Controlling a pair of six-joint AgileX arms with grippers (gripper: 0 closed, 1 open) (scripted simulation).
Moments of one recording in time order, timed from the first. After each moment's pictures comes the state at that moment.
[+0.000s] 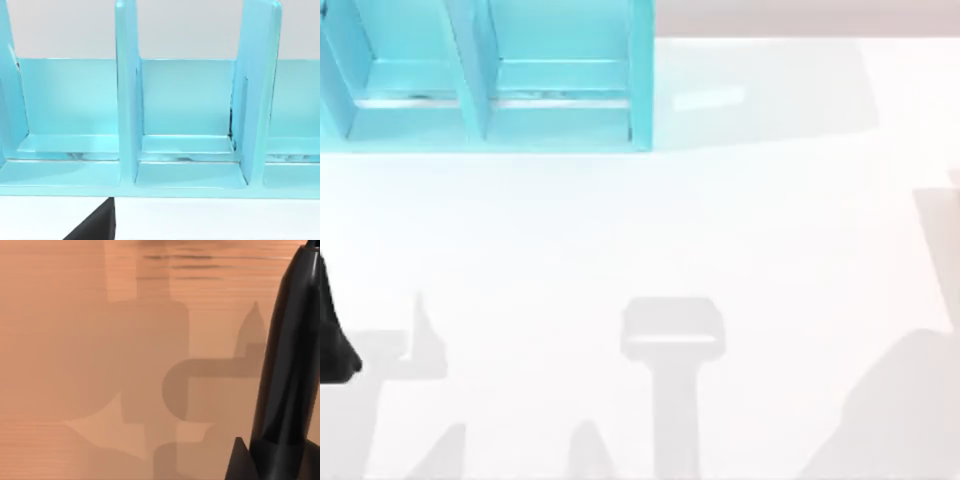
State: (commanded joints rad) left arm 0.00 0.00 0.00 0.00 0.00 0.00; right arm -0.53 1.91 1.41 -1.04 0.00 1.05
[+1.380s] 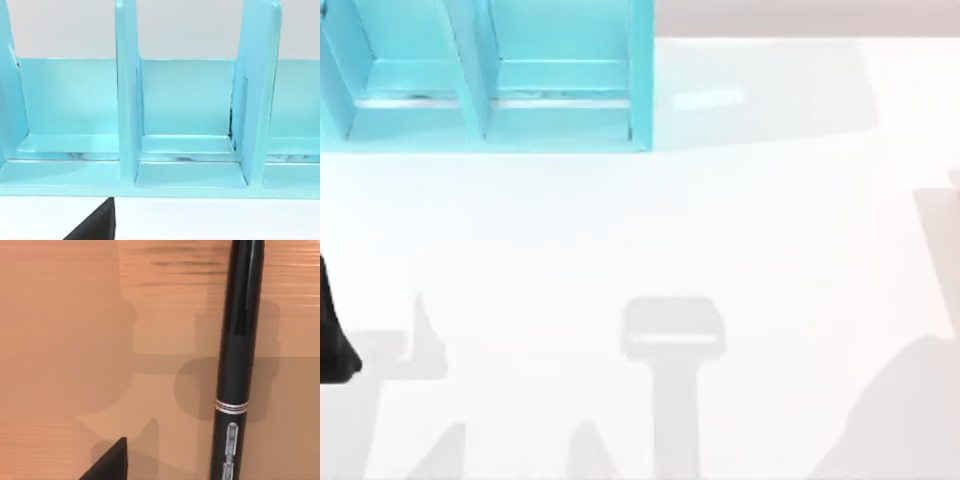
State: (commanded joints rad) left arm 0.00 0.00 0.00 0.00 0.00 0.00; right arm -0.55 1.90 1.40 -1.02 -0.02 1.04
